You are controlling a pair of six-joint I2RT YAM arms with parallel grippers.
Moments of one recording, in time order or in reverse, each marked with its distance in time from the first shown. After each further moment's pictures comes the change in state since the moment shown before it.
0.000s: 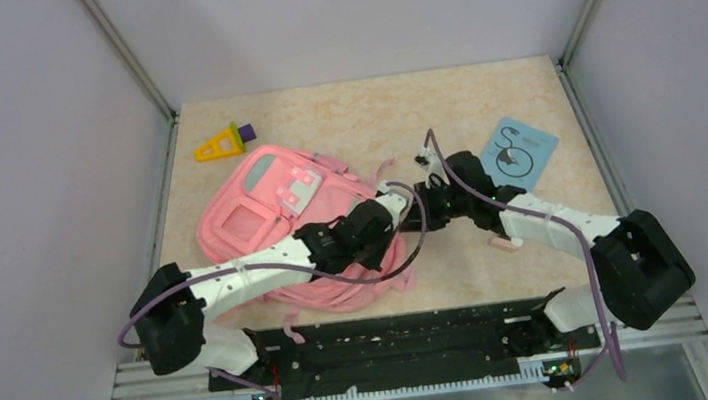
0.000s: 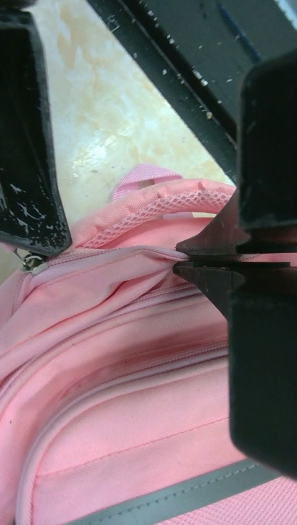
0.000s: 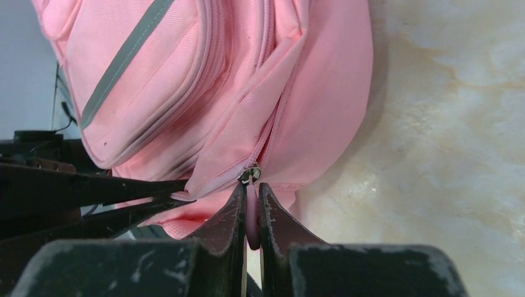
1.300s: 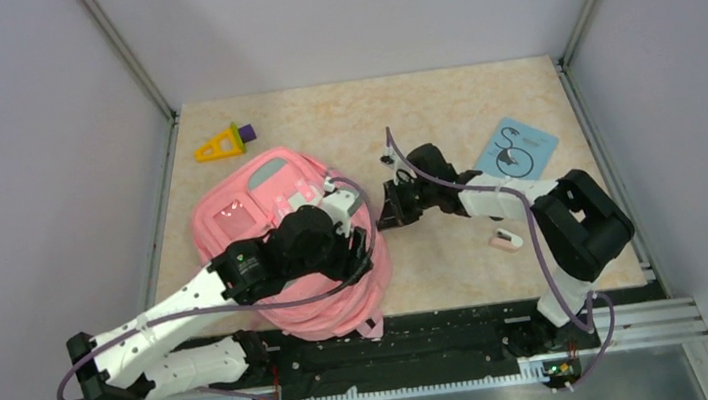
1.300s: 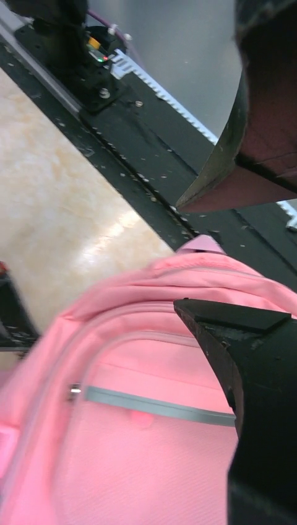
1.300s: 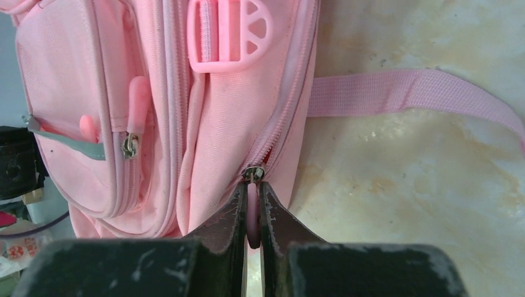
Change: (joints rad) left arm 0.004 -0.517 -0.035 -0.298 0.127 -0.159; right arm 0.063 0.336 0.232 0.008 -0.097 -0.079
